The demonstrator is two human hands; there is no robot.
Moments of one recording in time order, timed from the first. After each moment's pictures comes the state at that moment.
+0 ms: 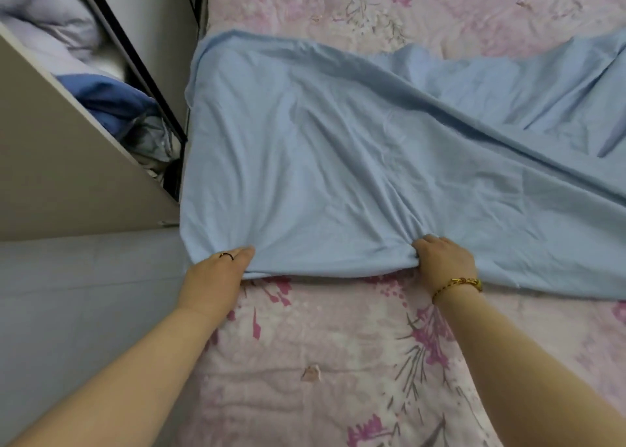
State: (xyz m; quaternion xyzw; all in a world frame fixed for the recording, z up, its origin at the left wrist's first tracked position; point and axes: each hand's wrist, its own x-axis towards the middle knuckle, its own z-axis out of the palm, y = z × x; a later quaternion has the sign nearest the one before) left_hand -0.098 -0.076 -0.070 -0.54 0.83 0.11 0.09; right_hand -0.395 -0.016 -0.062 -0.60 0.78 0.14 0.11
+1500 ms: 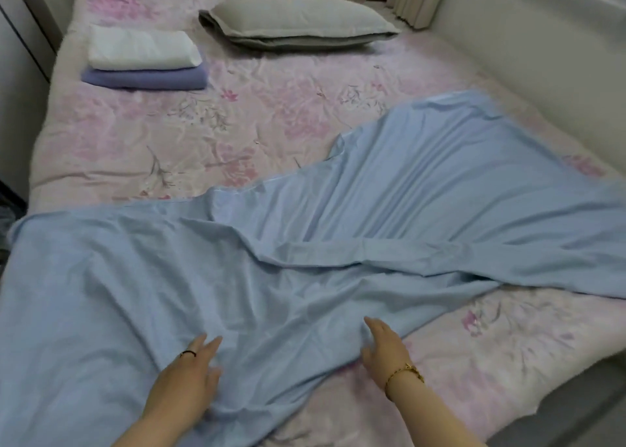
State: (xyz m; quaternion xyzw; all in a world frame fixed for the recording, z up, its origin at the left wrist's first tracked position) left_hand -0.312 0.082 0.019 -0.50 0.81 0.28 0.11; right_hand -0.570 0.195 0.019 -0.36 0.87 -0.04 0.35
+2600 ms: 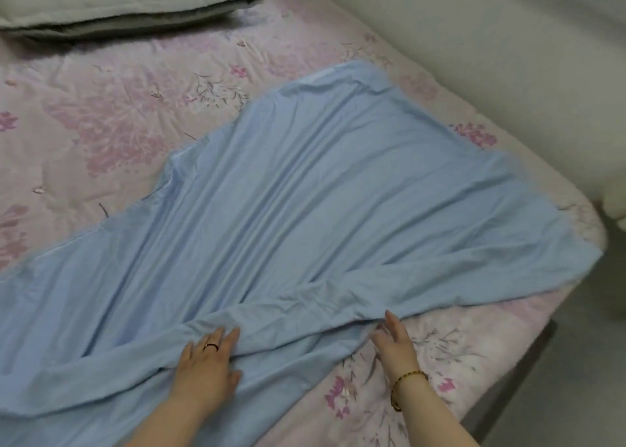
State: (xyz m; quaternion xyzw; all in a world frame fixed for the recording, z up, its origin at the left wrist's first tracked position) left_hand -0.705 0.079 -0.006 -0.35 0.90 0.16 0.22; right_hand -0.900 0.250 0.009 0.08 0.78 -0.50 0.36
